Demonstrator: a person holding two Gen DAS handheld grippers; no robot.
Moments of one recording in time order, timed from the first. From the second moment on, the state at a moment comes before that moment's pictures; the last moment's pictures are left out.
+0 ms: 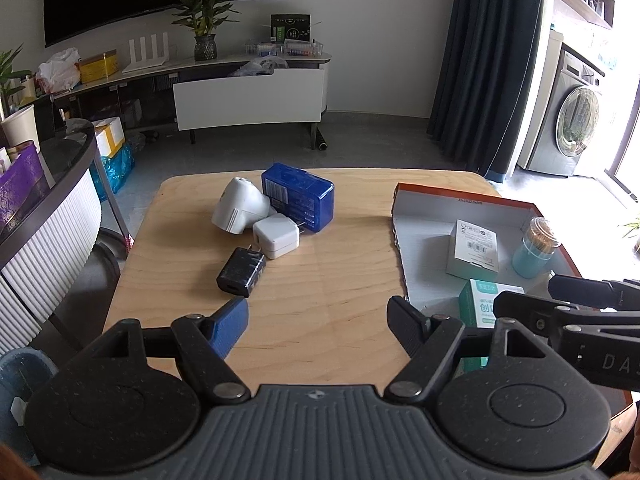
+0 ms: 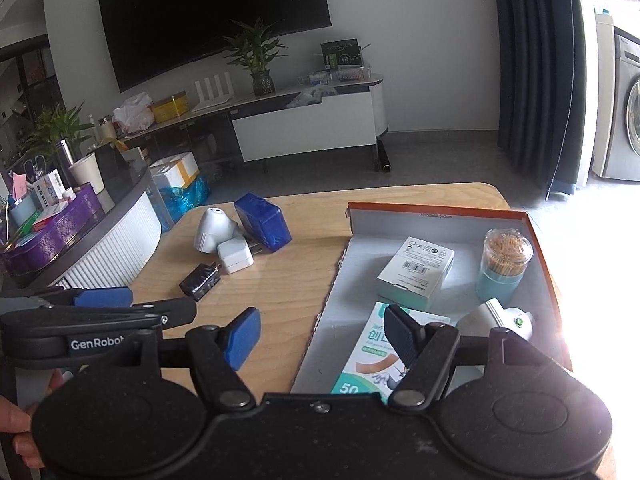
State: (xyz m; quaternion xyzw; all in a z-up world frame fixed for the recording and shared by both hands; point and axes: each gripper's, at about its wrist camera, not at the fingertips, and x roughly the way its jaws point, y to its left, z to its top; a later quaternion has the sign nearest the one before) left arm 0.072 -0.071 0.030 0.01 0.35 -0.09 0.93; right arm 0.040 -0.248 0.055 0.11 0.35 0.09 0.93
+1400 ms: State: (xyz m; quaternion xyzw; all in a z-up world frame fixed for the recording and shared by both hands) left arm 0.182 -0.033 -0.048 0.05 0.35 -0.09 0.93; right arm 0.118 -0.204 0.034 0.10 0.37 0.14 0.91
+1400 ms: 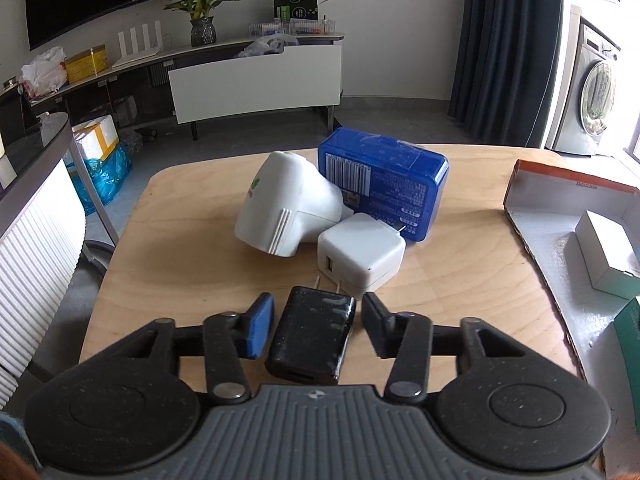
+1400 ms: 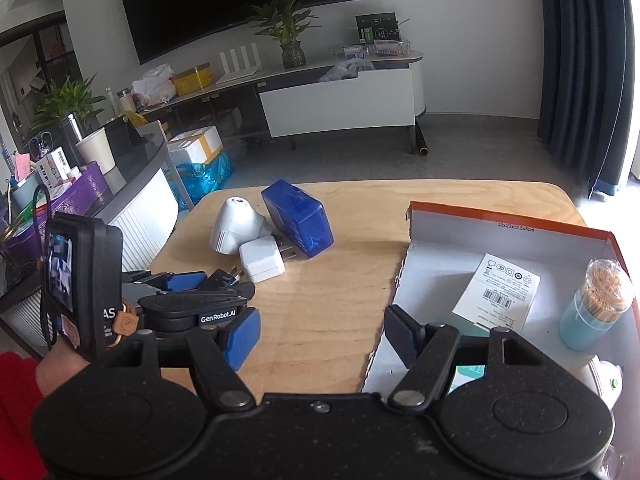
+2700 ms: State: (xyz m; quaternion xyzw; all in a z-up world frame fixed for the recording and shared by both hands) left arm 0.169 0.032 -0.029 -0.05 0.37 -0.02 0.93; right arm 0.242 -0.085 -0.031 0.02 0.41 0.16 0.90
